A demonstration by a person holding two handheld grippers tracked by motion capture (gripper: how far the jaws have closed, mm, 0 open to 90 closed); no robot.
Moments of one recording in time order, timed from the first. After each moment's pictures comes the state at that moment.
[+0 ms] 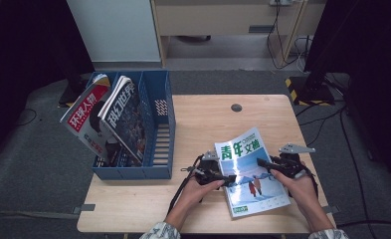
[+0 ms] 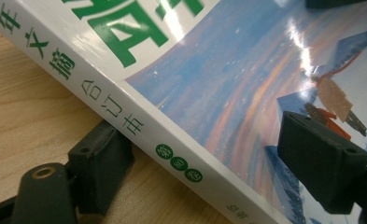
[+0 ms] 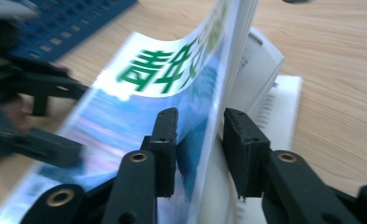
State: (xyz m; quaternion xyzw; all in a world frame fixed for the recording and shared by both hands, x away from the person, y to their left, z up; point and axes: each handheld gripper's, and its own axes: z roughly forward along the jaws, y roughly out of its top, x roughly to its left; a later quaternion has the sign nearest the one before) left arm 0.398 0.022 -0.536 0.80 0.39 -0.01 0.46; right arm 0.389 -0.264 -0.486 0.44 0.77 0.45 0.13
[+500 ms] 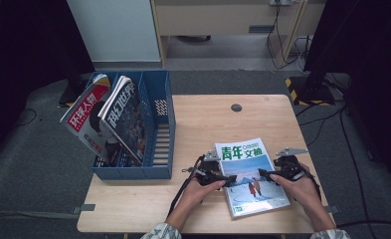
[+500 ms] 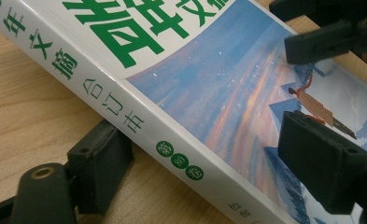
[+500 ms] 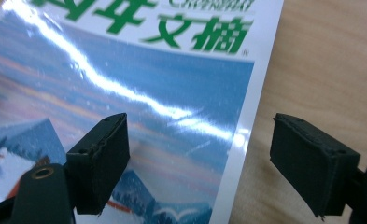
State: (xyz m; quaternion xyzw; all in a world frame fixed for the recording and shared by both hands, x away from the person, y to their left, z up) left arm 0.396 0.019 -0.536 0.80 0.39 0.00 0.46; right arm 0.396 -0.274 -0.517 0.47 0.80 0.35 0.12
